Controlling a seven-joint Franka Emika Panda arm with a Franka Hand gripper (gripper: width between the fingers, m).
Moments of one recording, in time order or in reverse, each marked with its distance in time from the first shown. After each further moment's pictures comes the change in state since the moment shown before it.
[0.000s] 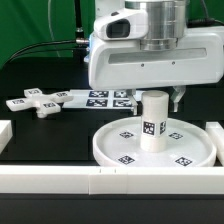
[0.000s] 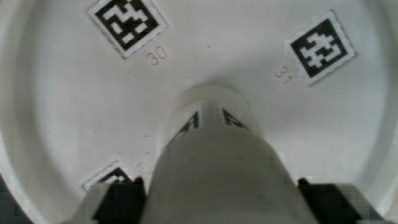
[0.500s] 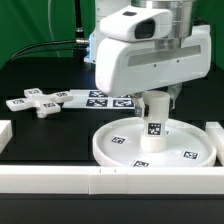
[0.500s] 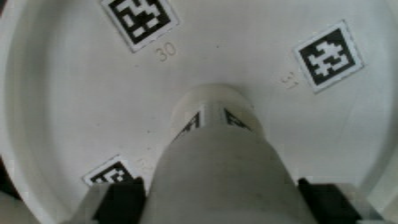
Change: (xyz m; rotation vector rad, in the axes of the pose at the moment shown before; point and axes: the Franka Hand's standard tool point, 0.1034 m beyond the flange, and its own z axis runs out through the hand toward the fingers) arm 0.000 0.000 0.000 -0.027 -0.008 -0.411
